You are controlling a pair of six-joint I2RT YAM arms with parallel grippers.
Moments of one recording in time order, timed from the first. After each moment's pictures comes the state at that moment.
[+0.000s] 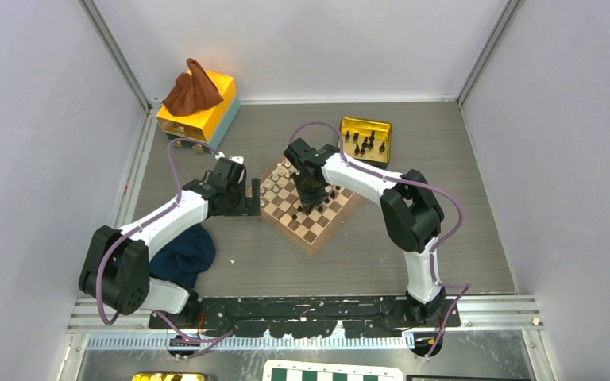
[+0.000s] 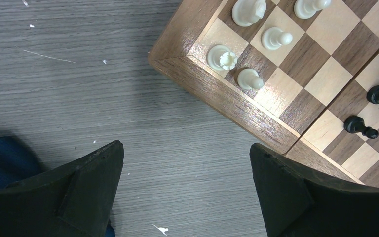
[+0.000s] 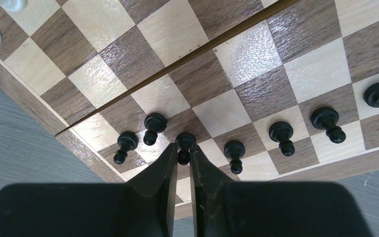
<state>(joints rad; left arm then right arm) -0.44 1.39 0.87 -0.49 -0.11 -0.40 0.74 2.00 1.57 -0.82 0.02 0.39</state>
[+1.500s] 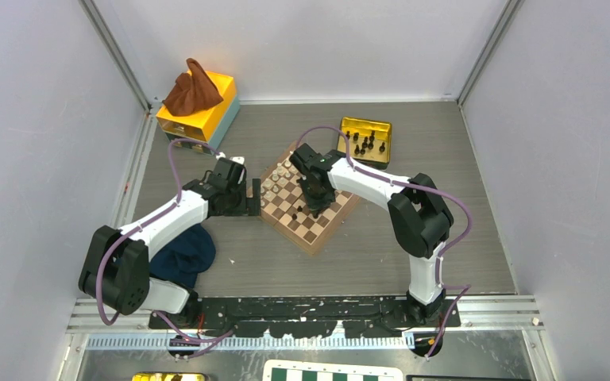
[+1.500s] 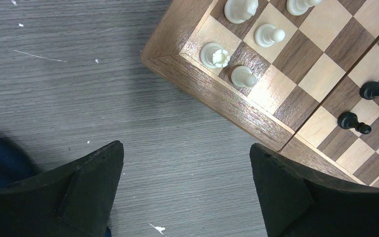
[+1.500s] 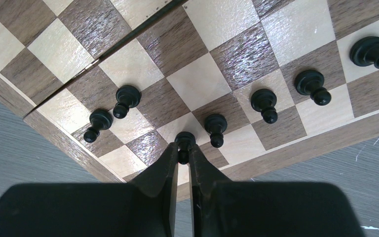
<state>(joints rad) -0.44 1.39 0.87 -0.49 -0.08 -0.40 0.75 1.92 1.46 -0.82 0.06 0.40</state>
